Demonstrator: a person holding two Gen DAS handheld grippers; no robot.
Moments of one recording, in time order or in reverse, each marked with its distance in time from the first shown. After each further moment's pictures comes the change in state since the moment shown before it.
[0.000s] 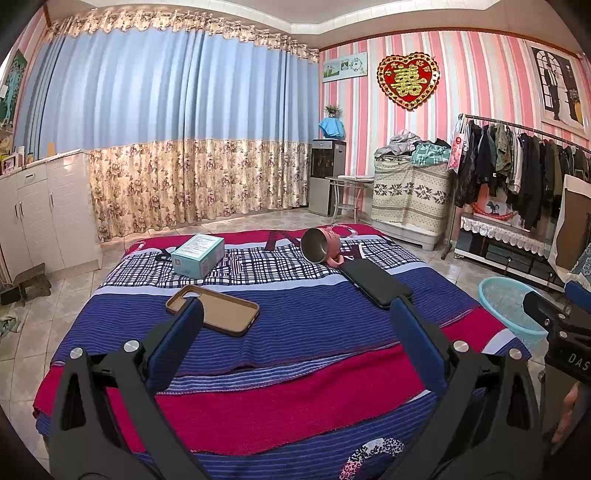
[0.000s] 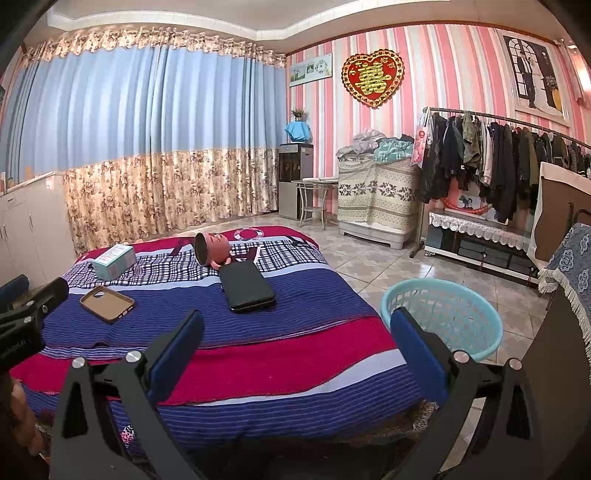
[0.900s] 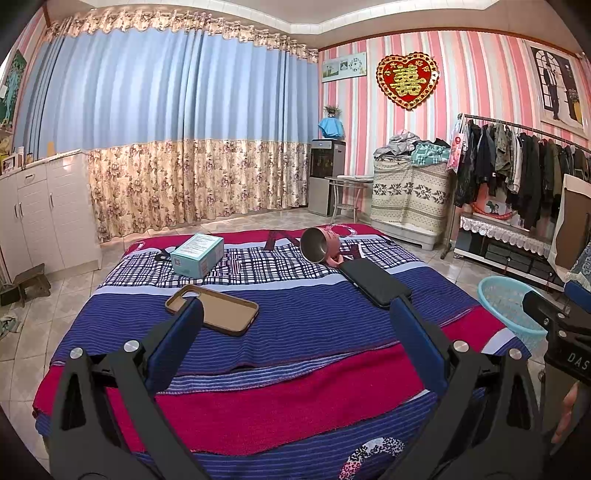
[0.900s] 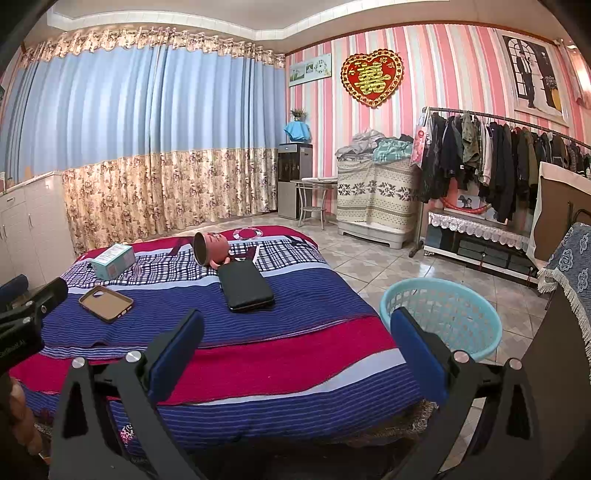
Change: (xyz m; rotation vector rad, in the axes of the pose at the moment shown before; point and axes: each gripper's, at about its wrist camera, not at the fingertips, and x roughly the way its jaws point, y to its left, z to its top) left arm 0.000 0.000 -0.002 -0.001 -0.003 0.002; right arm 0.000 0.000 -0.002 -0.001 -0.002 0.000
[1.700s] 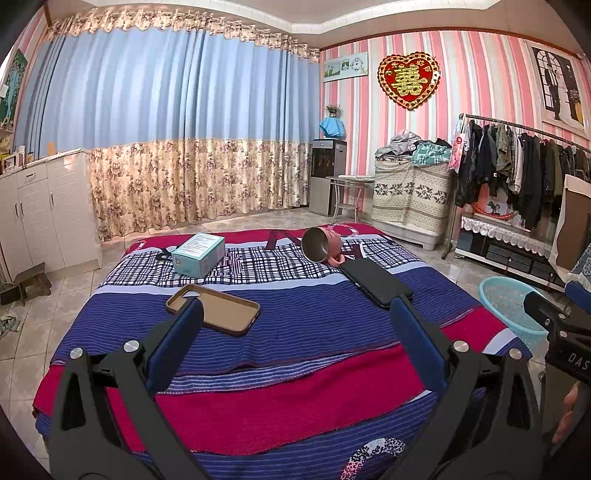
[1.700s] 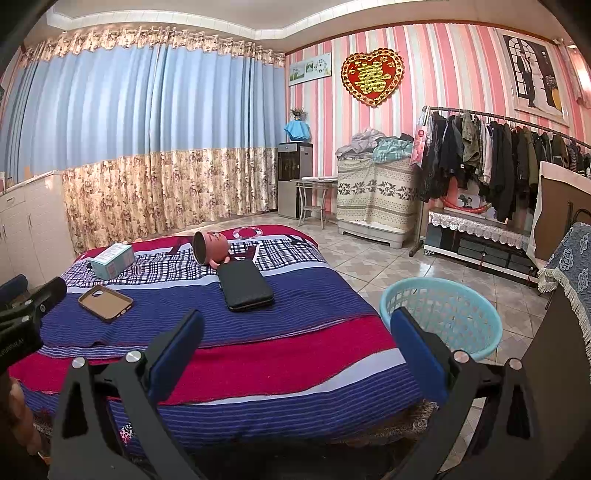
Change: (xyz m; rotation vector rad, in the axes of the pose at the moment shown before) left arm 0.001 0.003 -0.001 0.000 0.003 0.000; right arm -0.001 -0.001 0.002 0.003 0.002 -0.002
